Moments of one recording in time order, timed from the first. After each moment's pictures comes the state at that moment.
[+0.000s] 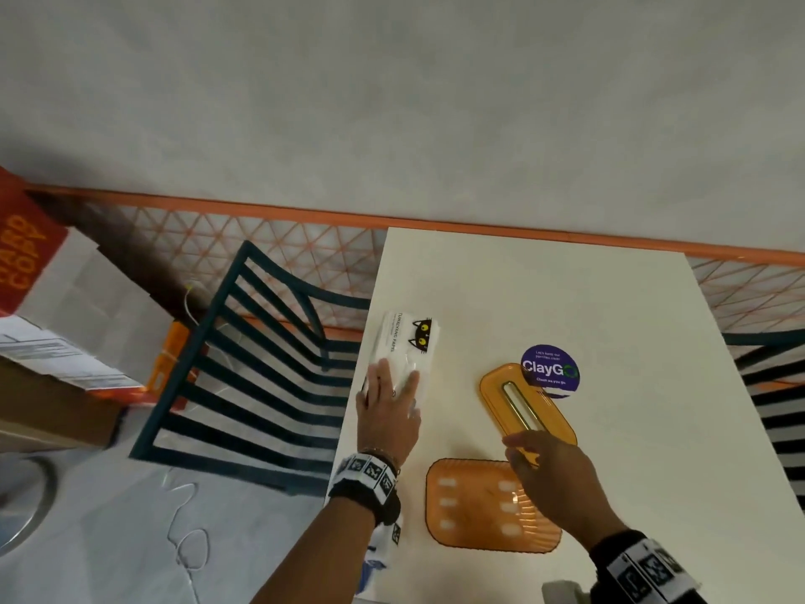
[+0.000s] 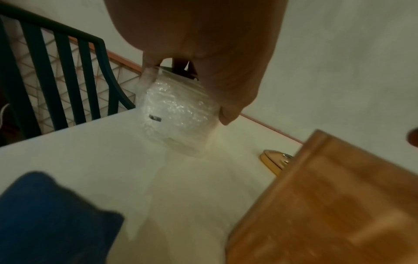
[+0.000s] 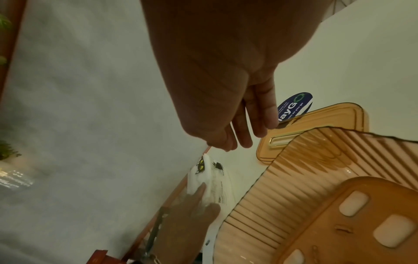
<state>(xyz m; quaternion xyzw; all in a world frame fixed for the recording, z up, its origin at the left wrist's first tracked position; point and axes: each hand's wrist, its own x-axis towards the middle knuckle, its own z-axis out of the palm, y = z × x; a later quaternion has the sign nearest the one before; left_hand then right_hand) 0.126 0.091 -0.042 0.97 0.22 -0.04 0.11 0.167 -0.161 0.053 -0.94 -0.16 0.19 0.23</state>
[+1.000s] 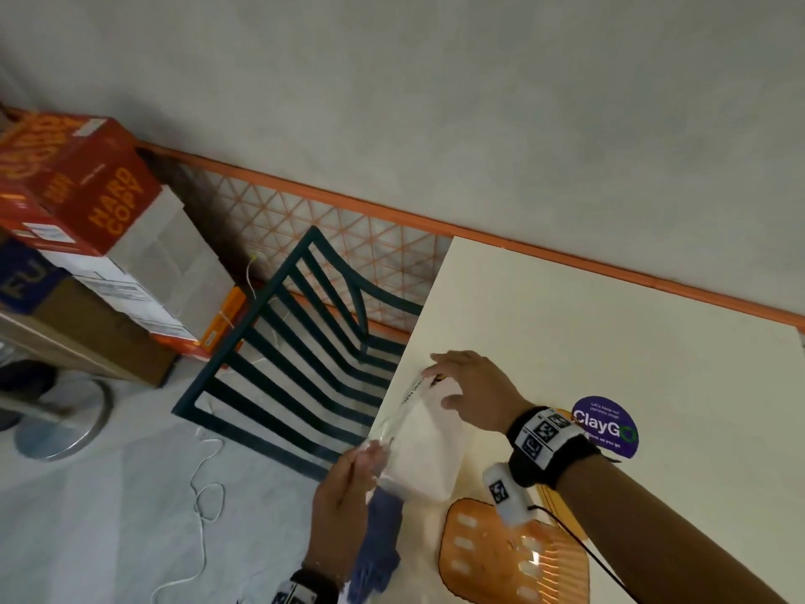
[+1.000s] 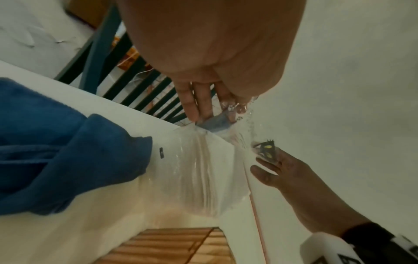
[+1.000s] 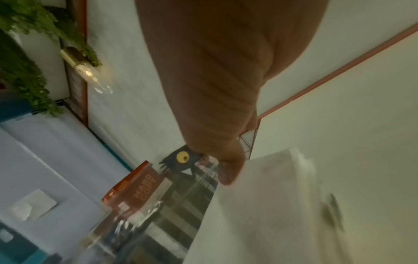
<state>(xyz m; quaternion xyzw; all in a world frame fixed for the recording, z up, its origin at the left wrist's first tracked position) 0.005 0.094 0.009 0.67 0.43 0.16 0.58 0.278 0.026 0.039 -0.81 -0.53 0.23 0.13</state>
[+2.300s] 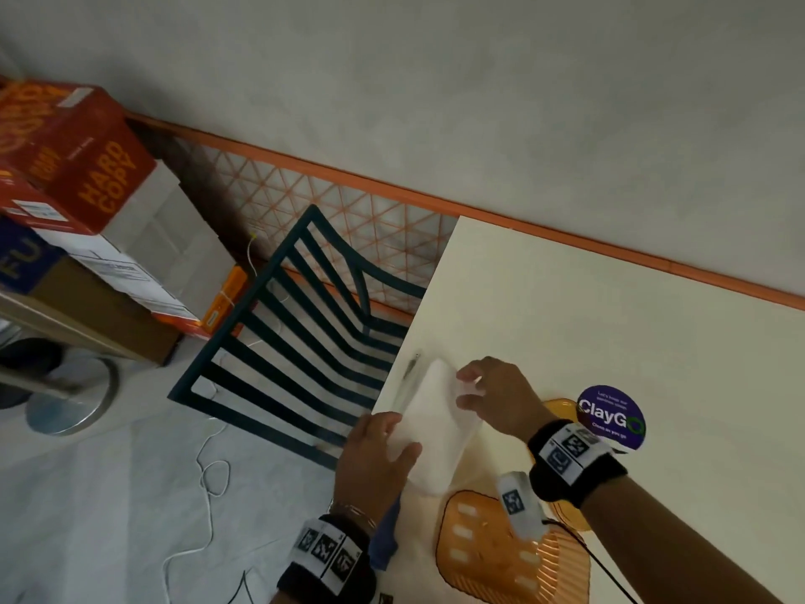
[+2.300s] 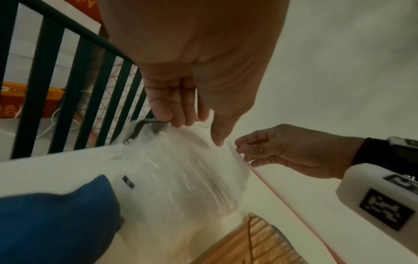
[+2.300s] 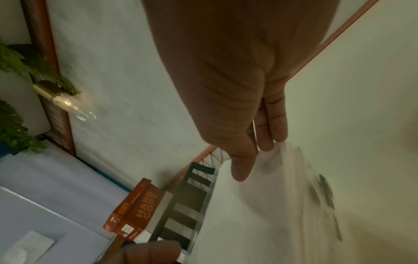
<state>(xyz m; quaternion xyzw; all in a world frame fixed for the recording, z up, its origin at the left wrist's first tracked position) 0.056 0.100 -0.007 0.85 0.39 0.06 0.35 0.283 0.002 0.015 -0.86 -0.35 0.31 0.21</state>
